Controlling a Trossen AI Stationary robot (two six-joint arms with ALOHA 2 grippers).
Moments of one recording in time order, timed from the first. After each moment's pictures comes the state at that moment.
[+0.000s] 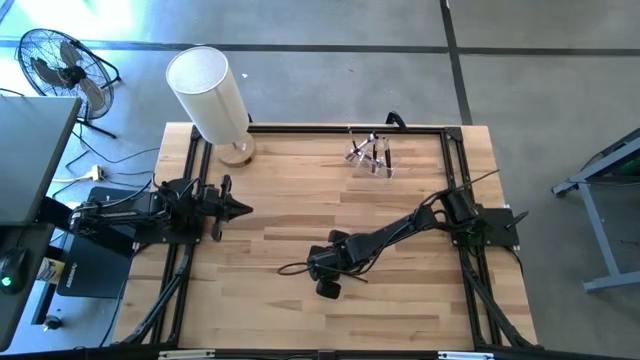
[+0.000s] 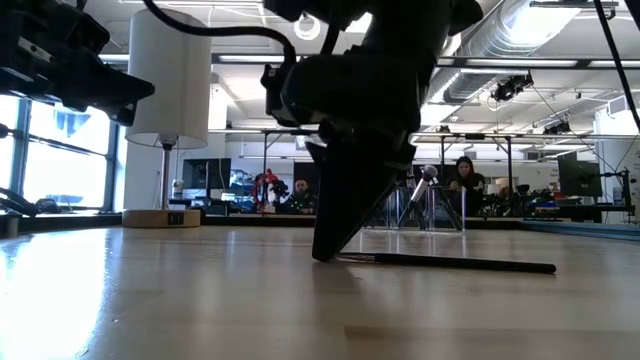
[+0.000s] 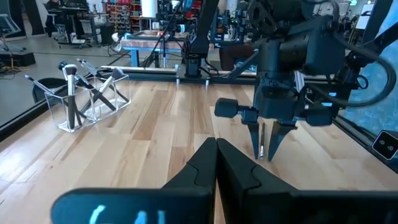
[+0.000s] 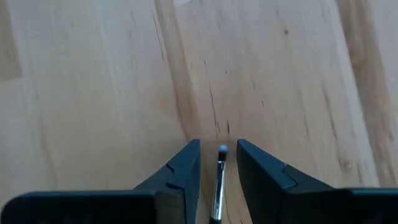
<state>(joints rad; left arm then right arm) 0.09 0.01 0.07 -0.11 0.14 -0.03 0.32 2.17 1.53 -0.56 0.13 0.54</state>
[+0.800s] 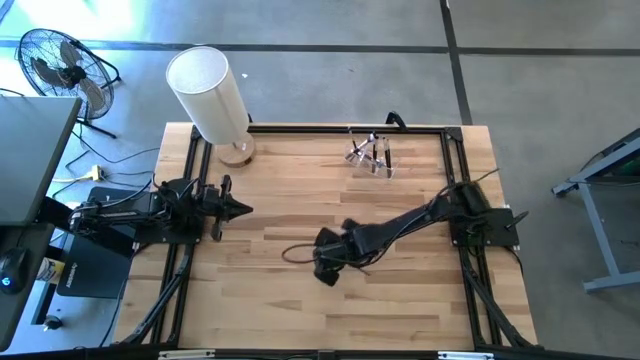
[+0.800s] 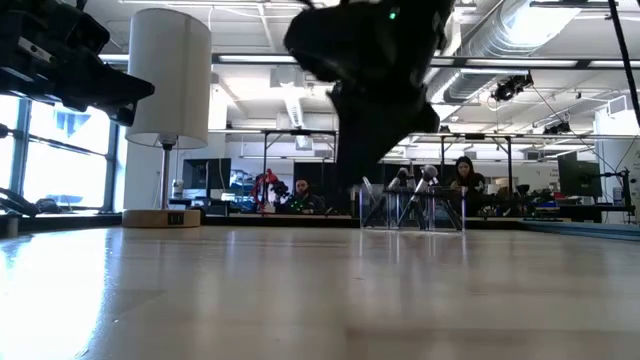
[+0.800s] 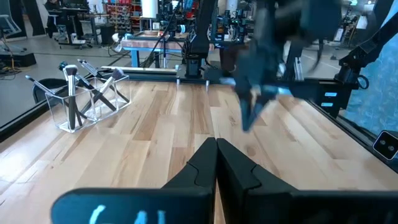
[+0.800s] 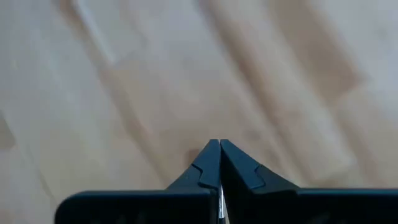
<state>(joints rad) 0.09 0.01 0.07 -0.11 0.14 -0.03 0.31 2.04 1.52 -0.72 0.28 0.80</state>
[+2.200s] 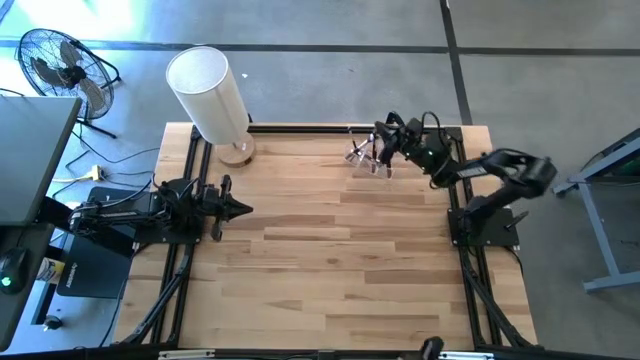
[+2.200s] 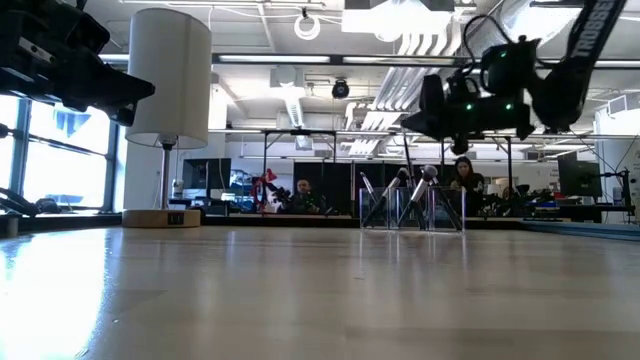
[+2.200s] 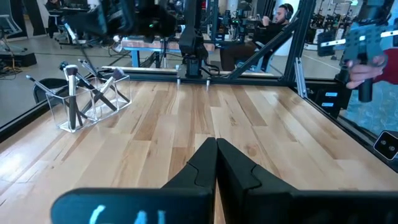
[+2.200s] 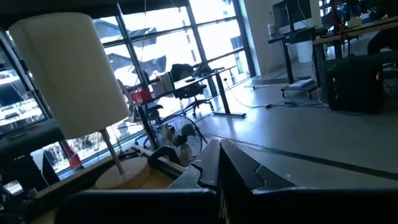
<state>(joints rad) 0.09 0.01 0.07 -0.11 0.14 -0.03 -0.70 1.47 0.37 1.22 -0.01 0.31</state>
